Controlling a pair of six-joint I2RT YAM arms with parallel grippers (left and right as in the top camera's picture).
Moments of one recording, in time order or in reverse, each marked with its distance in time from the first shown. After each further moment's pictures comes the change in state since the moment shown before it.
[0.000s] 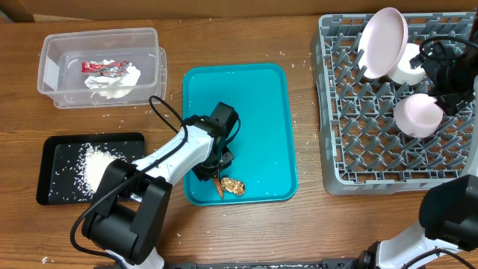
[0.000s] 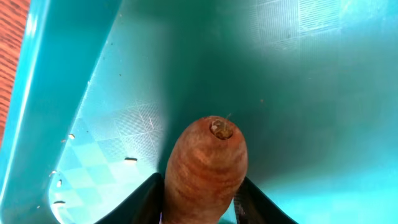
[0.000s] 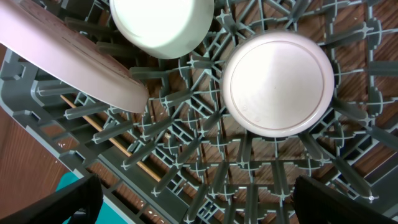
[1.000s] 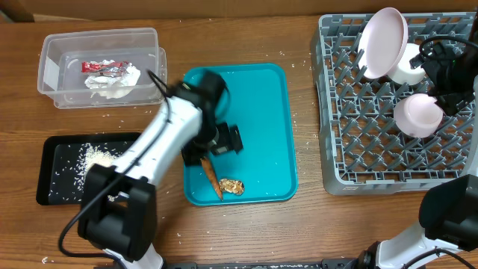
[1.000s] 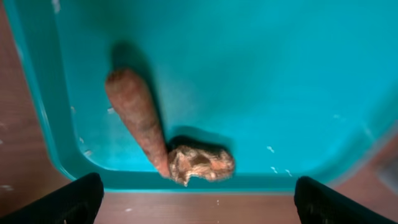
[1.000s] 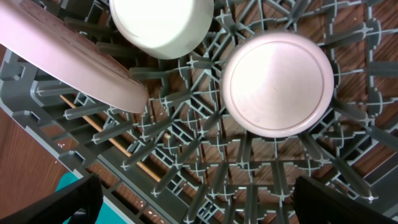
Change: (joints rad) left arm 0.070 0.000 0.281 -0.329 0.219 0.407; right arm 0.000 0.000 0.000 0.000 0.002 0.000
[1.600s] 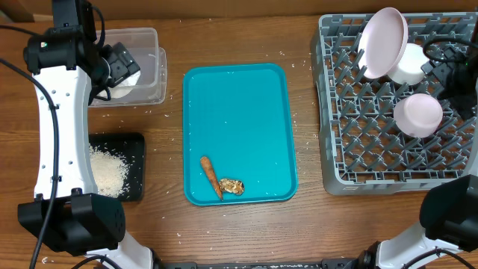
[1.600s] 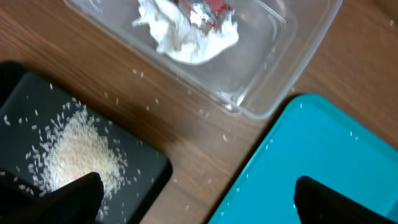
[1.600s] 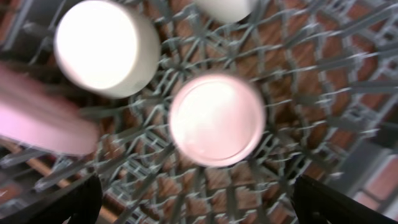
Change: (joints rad) left arm 0.545 -0.002 0.578 -0.132 -0.247 0.168; right arm -0.008 0.000 0.000 -0.002 0.174 -0.007
